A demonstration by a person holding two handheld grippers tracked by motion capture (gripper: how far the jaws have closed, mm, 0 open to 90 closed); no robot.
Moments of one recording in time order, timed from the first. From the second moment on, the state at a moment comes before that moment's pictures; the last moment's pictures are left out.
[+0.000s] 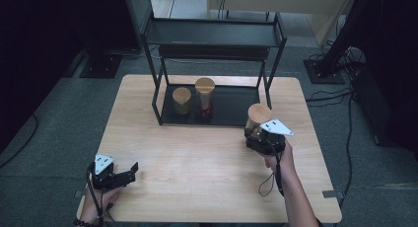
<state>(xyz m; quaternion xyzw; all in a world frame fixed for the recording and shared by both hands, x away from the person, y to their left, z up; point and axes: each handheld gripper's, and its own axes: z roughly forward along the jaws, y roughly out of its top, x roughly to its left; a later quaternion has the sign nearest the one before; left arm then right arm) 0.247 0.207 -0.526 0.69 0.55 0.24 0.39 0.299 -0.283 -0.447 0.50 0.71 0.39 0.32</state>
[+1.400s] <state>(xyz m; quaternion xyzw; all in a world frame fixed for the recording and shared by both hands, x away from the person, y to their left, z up) 0.249 0.206 -0.526 0.70 0.55 0.24 0.39 0.364 -0.264 -0.448 0.52 0.69 0.38 0.32</state>
